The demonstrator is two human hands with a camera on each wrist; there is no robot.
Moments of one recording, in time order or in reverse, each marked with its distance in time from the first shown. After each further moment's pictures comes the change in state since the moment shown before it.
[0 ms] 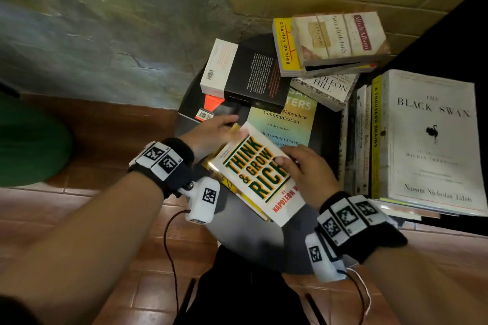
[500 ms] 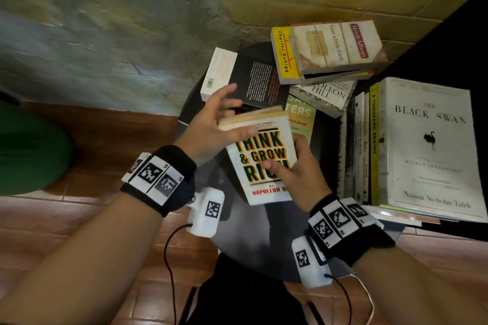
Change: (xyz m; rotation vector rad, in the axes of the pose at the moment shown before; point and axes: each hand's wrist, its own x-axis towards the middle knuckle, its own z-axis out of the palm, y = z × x) left_hand -0.015 0.019 0.001 -0.013 0.085 0.420; right_hand 0.004 -0.022 0.009 0.552 0.091 -0.007
